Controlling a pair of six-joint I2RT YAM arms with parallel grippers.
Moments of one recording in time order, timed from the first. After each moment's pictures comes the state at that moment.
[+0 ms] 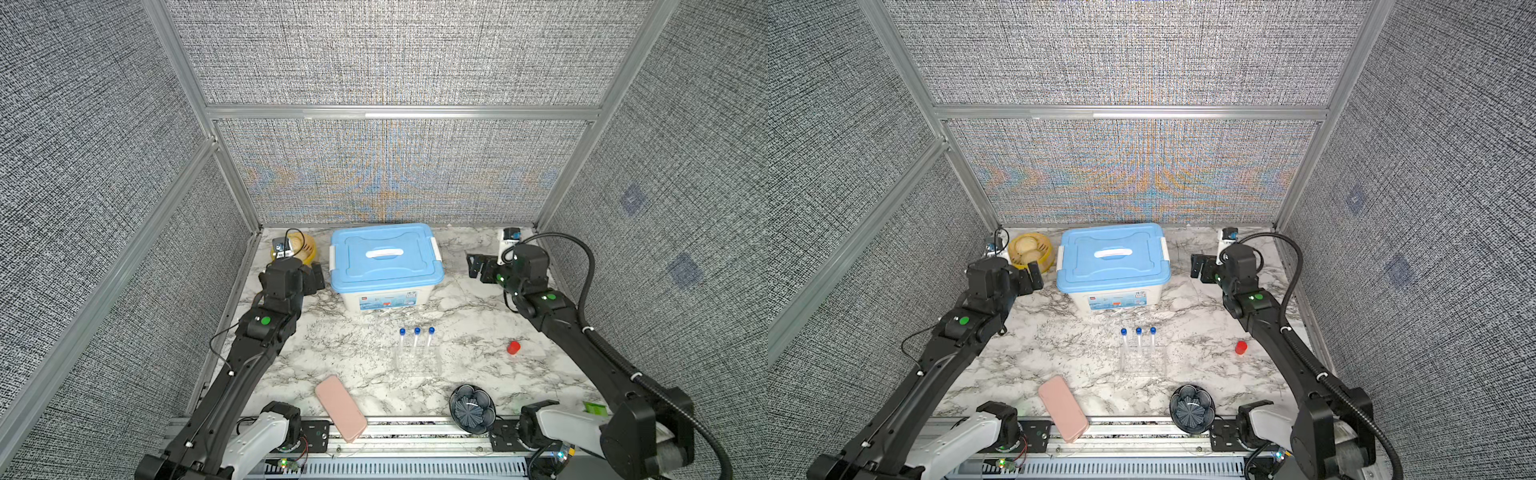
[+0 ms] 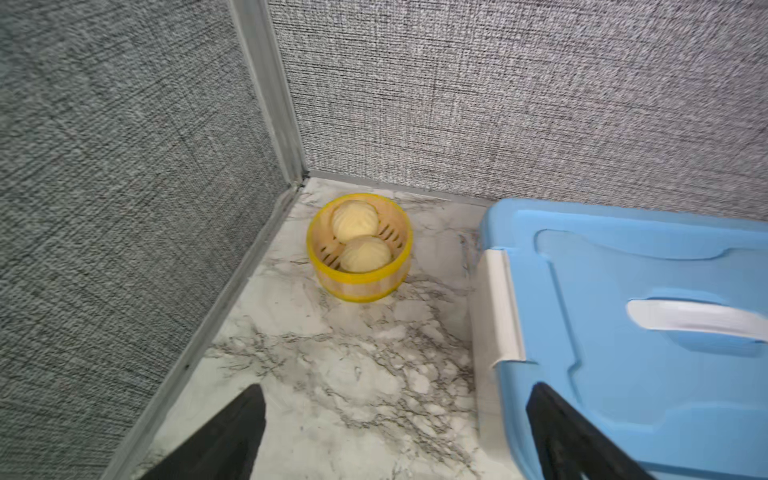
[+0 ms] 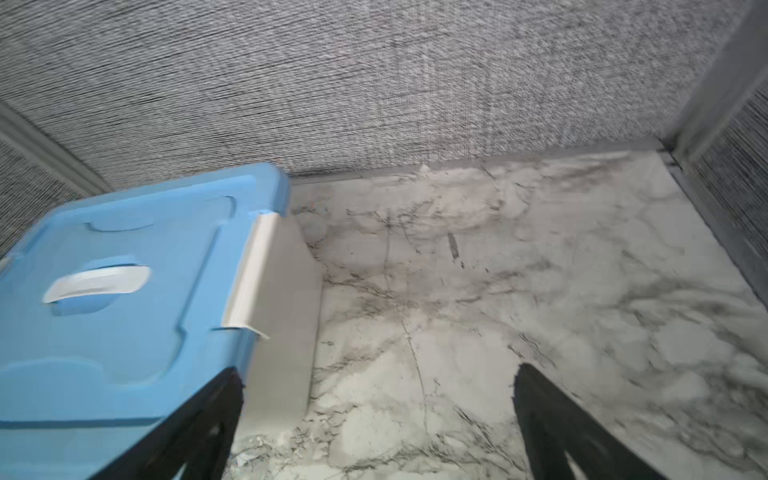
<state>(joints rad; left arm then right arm) -0.31 0.94 0.86 -0.39 -0.42 -0.21 0.18 1.18 0.85 -0.10 0.00 0.27</state>
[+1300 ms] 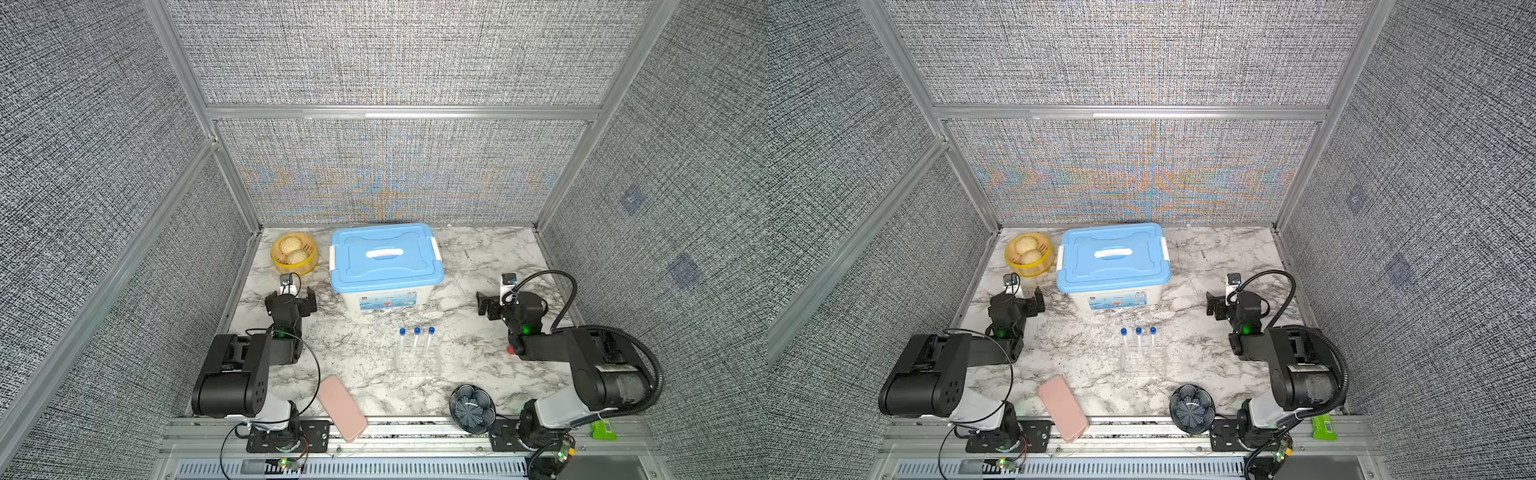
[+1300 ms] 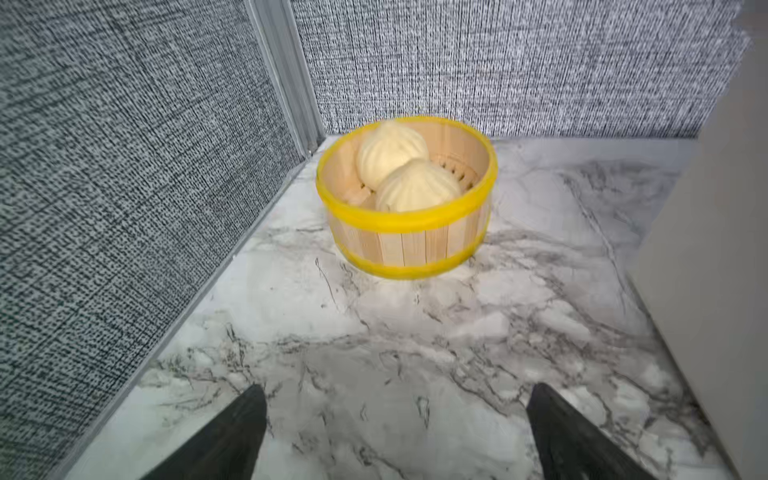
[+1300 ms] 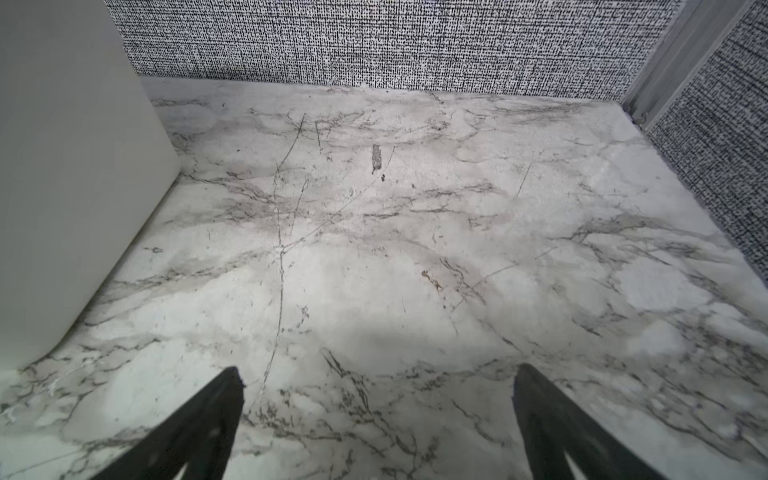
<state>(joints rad) -0.04 1.52 0.33 0.86 -0.21 0.00 0.01 1.54 0.39 0.76 -0.11 -0.04</state>
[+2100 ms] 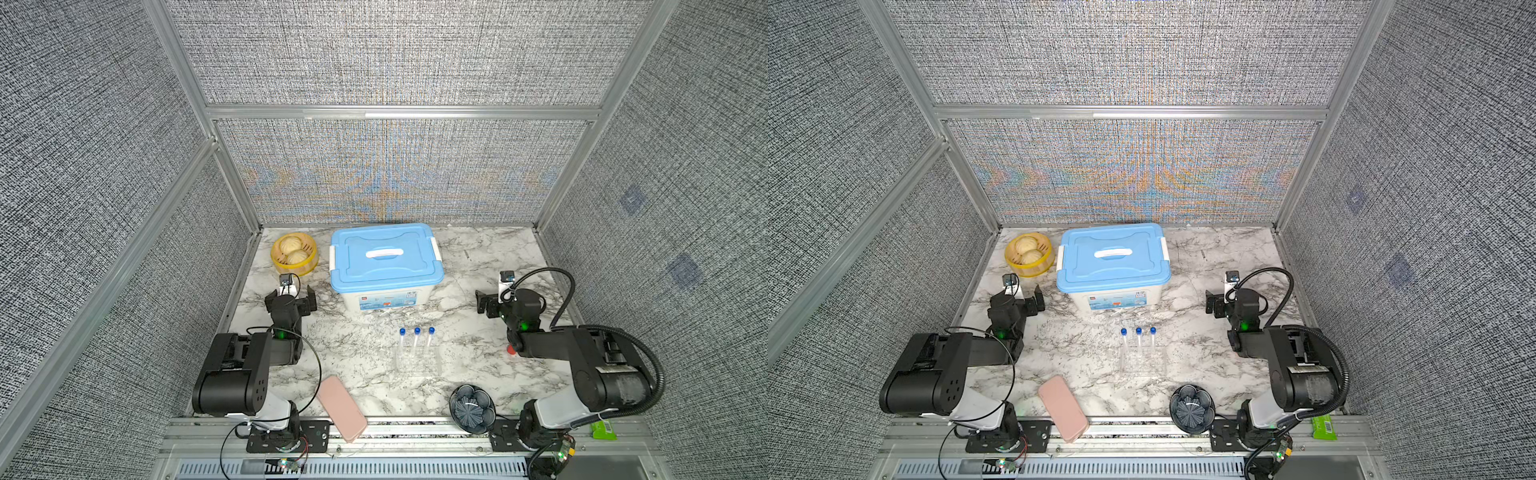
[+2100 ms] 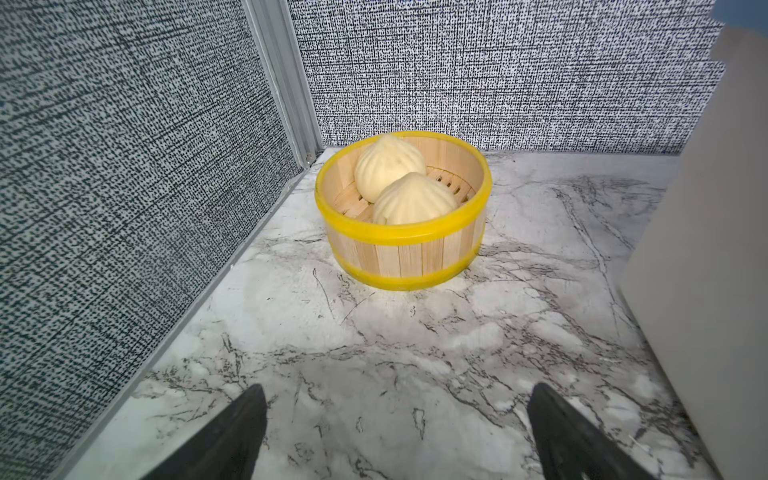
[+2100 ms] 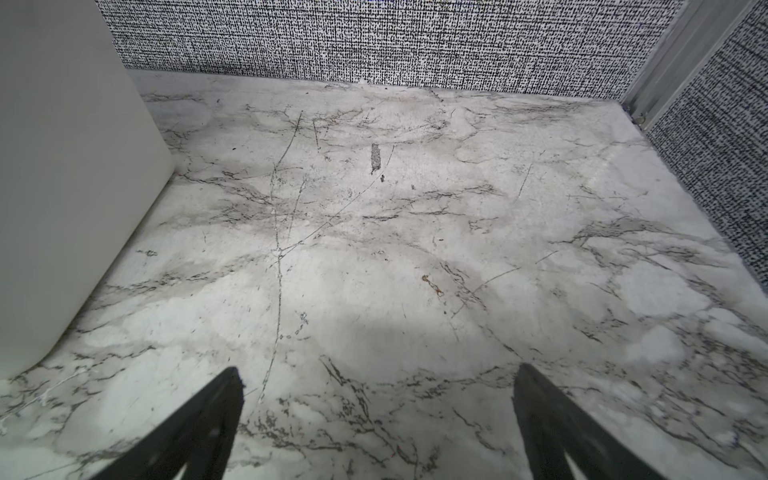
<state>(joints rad) -0.04 1.53 0.33 0.90 -0.20 0.00 0.03 1.54 0.40 0.73 -0.08 -0.05</state>
